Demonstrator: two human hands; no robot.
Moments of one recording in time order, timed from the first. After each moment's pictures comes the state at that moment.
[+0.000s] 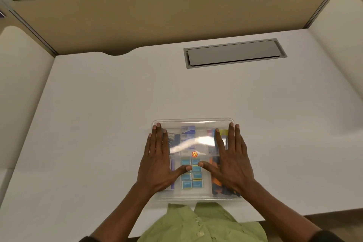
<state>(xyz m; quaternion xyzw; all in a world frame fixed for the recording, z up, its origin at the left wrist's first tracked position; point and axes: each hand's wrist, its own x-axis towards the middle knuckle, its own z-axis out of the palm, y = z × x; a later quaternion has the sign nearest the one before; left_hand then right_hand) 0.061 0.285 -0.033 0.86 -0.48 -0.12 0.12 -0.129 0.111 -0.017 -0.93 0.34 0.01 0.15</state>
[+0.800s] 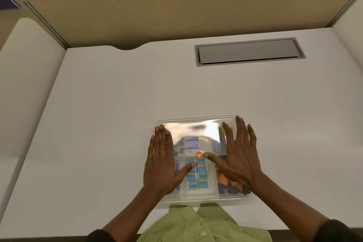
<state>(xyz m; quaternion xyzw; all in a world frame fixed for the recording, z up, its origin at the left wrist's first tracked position) 0.049 0.284 -0.045 0.89 -0.43 -0.10 0.10 -0.104 0.080 -0.010 -0.94 0.31 0.01 0.12</state>
